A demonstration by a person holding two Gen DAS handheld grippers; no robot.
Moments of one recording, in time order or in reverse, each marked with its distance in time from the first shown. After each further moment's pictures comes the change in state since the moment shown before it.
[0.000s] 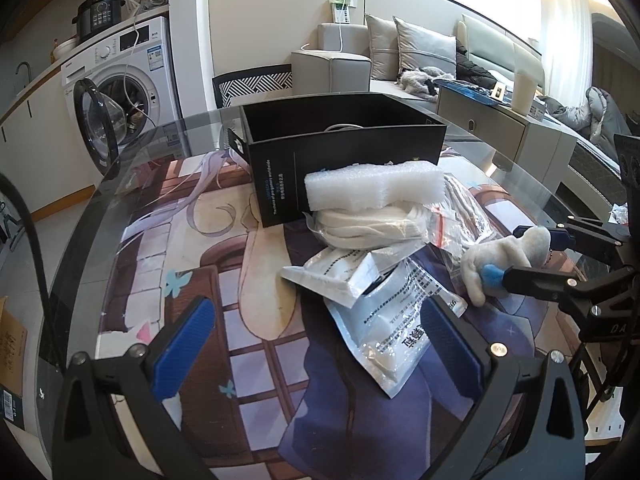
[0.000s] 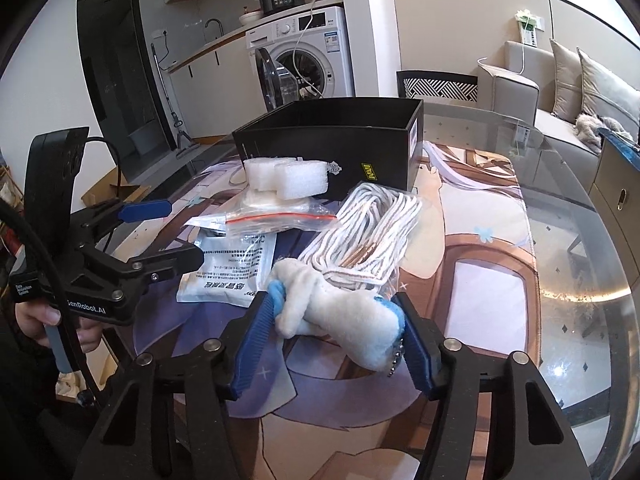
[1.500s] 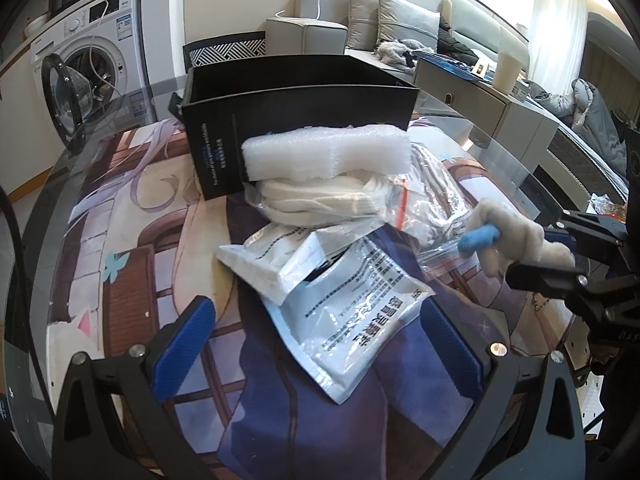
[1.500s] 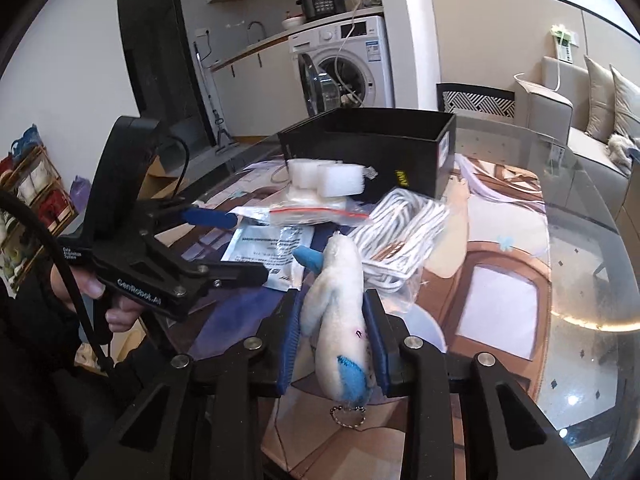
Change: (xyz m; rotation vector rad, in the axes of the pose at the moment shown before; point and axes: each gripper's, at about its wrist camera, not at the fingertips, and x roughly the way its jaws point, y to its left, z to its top) left arm 0.022 -0.018 0.005 -0.006 0.128 -0.122; right arm -0.022 -0.001 -0.012 -0.074 -0.033 0.128
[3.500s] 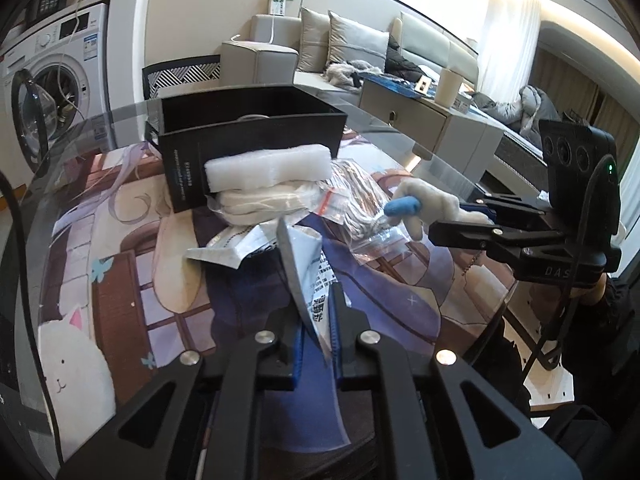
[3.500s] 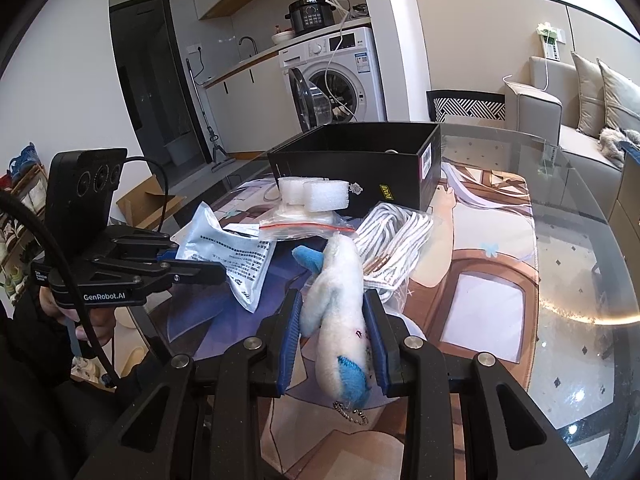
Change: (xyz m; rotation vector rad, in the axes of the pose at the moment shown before) left arm -0.046 0.003 -0.014 0.055 -0.088 -0.178; right arm -0.008 -0.007 0.002 0.039 -0.048 -0.002
